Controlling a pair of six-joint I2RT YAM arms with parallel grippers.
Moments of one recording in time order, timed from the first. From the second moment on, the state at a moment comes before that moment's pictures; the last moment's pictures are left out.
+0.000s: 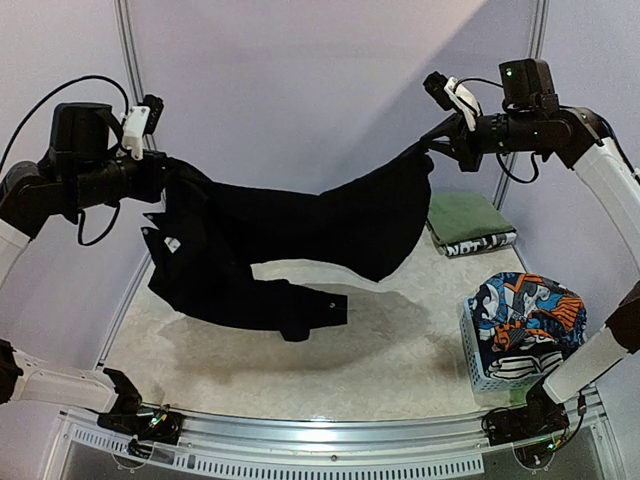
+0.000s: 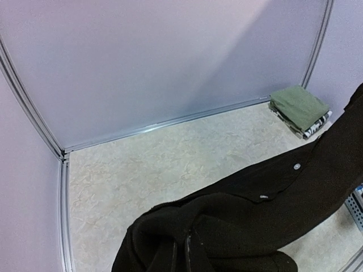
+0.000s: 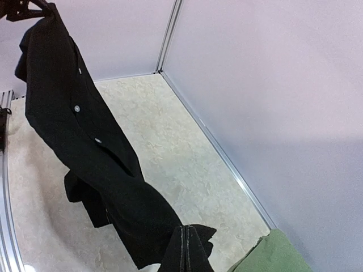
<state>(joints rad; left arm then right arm) -0.64 1.09 1.55 -0.86 -0.31 -0.13 0.49 1.49 1.91 -0.86 -0.38 -0.48</state>
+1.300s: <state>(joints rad) -0.60 1.74 1.79 -0.83 0.04 -0.22 0.66 1.49 1.43 -0.89 -0.40 -0.55</state>
